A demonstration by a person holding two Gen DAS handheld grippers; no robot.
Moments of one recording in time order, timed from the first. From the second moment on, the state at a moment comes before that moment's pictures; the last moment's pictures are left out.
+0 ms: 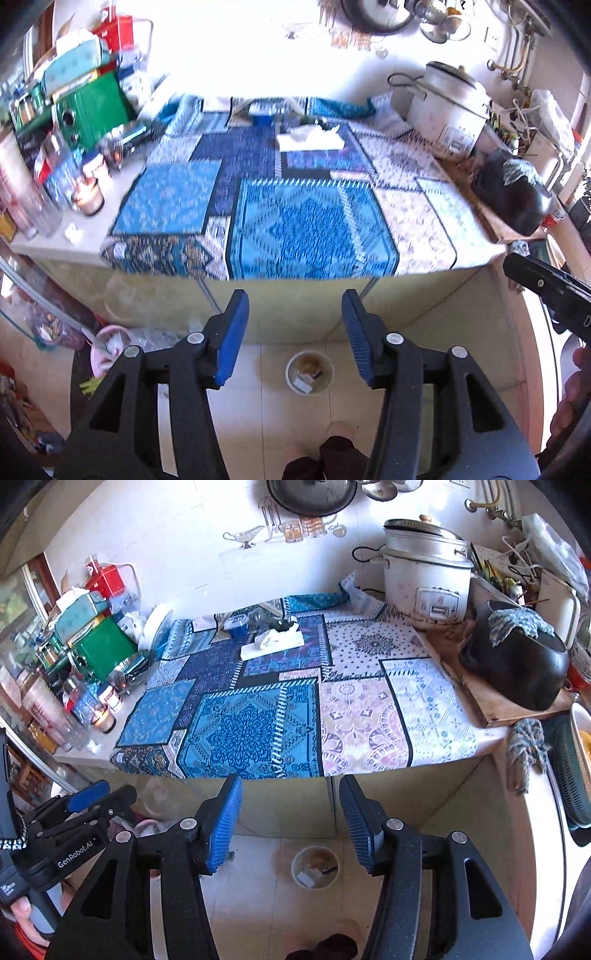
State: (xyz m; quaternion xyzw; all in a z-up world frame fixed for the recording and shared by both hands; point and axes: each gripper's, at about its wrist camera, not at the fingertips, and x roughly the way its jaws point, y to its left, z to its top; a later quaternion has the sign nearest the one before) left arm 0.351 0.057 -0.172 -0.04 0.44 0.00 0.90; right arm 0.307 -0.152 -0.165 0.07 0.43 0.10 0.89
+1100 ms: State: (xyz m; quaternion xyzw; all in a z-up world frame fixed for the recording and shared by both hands) left arm 0.723 0.040 -0.199 -0.08 0.48 0.03 0.87; right arm 0.571 -0.211 -0.158 0.05 0.45 0.12 0.88
